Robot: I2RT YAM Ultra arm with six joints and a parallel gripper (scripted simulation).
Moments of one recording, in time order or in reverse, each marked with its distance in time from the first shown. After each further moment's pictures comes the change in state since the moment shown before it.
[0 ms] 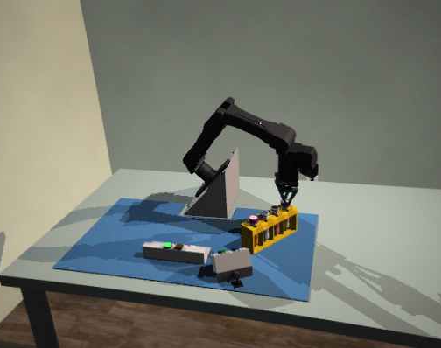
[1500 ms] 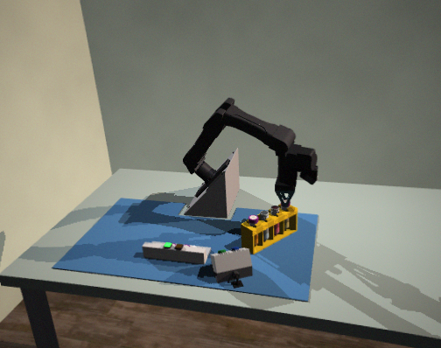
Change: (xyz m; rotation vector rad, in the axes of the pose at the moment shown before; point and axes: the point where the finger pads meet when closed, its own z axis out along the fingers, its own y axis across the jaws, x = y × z) arm 0.000 -0.001 0.006 0.003 -0.004 0.320
